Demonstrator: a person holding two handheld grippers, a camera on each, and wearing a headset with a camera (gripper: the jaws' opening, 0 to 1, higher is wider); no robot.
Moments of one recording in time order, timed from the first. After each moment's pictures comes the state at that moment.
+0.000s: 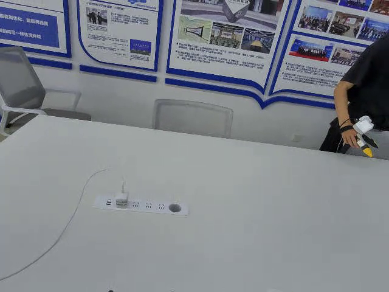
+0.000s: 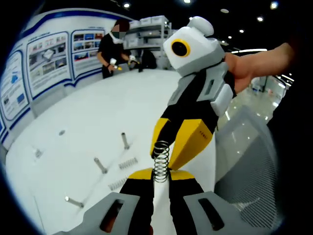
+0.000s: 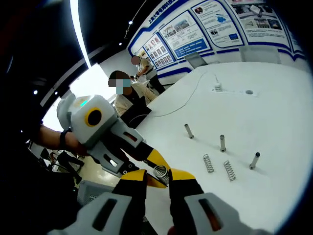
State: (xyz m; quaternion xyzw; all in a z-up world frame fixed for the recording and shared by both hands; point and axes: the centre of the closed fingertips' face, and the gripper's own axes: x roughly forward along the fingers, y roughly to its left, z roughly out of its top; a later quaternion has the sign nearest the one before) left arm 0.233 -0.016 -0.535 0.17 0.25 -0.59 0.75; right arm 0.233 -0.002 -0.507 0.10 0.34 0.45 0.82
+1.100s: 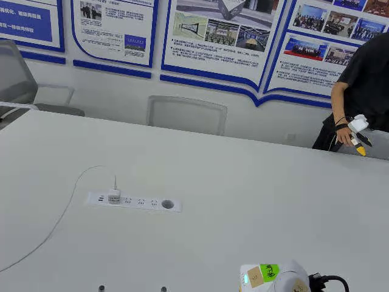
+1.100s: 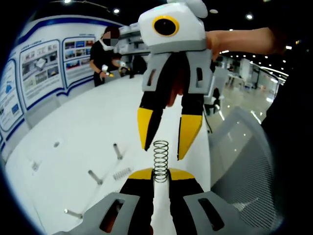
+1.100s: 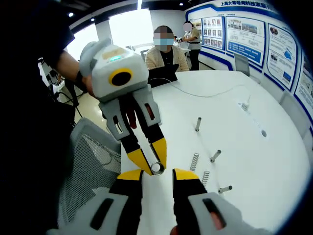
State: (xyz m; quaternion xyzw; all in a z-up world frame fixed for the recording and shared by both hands) left arm 0.220 -0.033 -0.522 0.17 0.22 -0.62 0.73; right arm 0.219 -0.023 -0.501 -0.20 0.35 0.56 0.72
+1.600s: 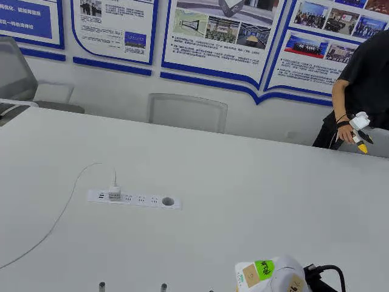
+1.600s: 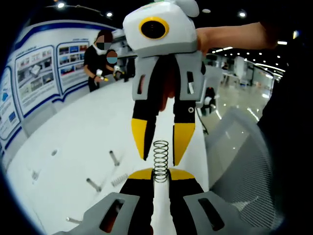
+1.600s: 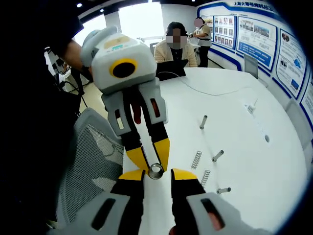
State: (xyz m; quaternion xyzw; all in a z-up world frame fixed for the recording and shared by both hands) left arm 0.213 -0.042 -0.514 0.18 0.20 -0.64 0.72; right arm 0.213 -0.026 -0.503 -0.23 0.35 0.58 0.69
